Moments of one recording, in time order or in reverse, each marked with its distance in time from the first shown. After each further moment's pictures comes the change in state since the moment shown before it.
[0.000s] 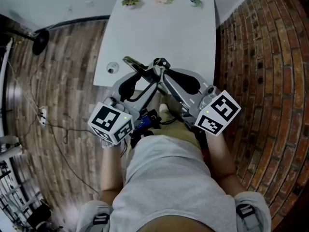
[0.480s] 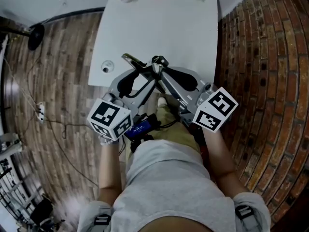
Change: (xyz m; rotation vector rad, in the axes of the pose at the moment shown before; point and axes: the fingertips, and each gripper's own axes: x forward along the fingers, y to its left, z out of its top) left arm 0.031 0.026 -0.025 -0.054 0.077 0.015; right arm 0.012 -0.040 -0.021 0.116 0.046 -0.014
